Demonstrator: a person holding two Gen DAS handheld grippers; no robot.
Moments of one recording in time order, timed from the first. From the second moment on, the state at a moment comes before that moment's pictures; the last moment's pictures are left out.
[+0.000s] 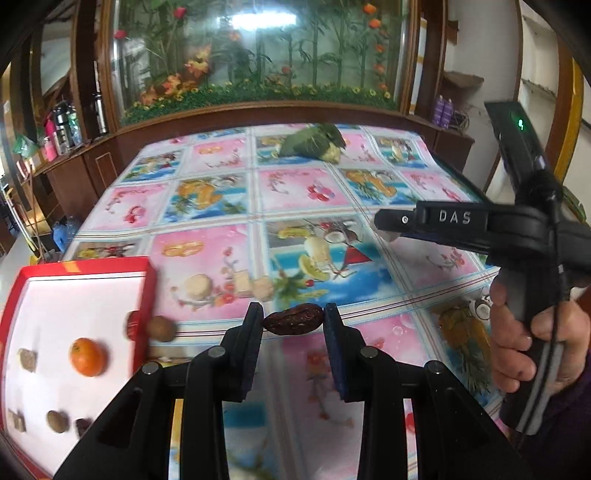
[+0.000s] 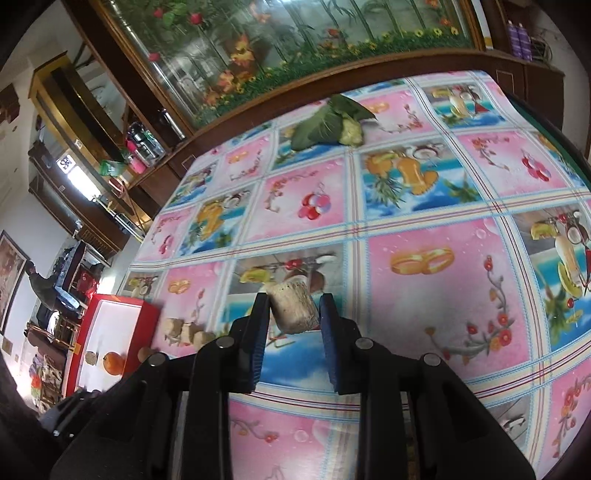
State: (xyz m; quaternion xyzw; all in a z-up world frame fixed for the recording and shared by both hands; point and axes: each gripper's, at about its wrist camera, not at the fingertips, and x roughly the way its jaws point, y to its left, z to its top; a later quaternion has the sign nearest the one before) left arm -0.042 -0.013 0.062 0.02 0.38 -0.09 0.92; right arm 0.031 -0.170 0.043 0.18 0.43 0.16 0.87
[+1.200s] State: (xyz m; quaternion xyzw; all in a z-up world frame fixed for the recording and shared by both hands) left arm -0.111 0.227 0.035 -0.04 0.38 0.13 0.92; right arm -0.080 0.102 0.041 0.05 0.44 0.31 0.84
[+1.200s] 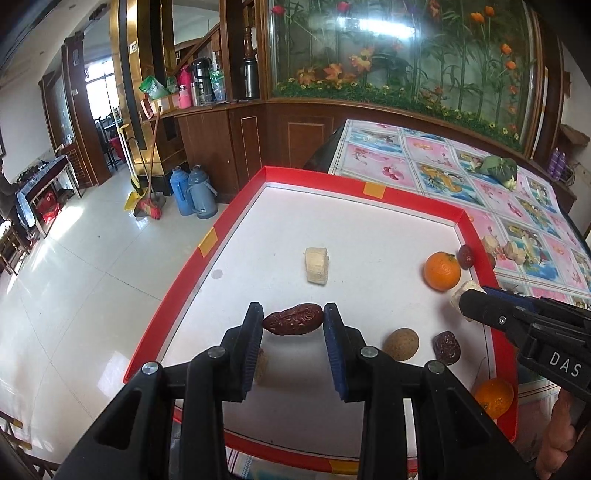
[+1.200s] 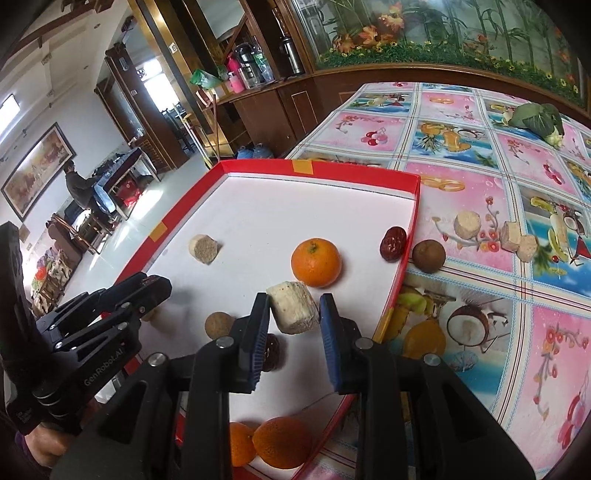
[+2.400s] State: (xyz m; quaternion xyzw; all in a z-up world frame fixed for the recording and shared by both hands) left arm -0.111 0.217 0.038 0.01 0.37 0.19 0.91; right arm -0.076 0.088 0.039 0.07 0.42 0.32 0.84
